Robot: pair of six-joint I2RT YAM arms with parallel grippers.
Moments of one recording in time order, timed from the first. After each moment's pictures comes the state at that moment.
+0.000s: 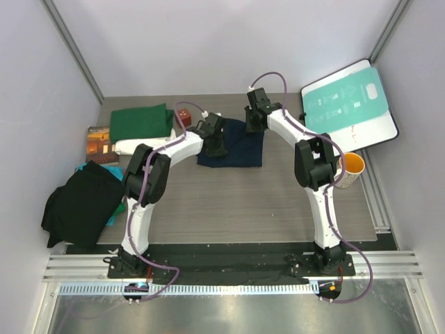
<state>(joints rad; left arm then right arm) -0.56 2.15 1.61 -0.40 -0.05 -0.55 0.38 2.30 1.97 -0.56 0.08 0.30</state>
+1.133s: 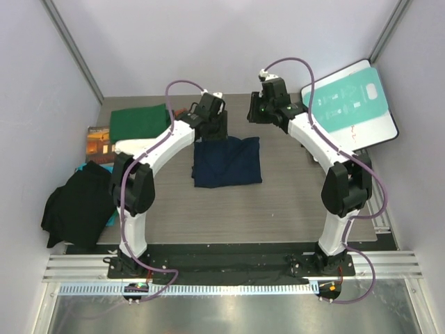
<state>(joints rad) -0.56 1.97 1.73 -0.58 -0.03 -0.46 0.40 1.86 1.71 -0.47 0.02 0.32</state>
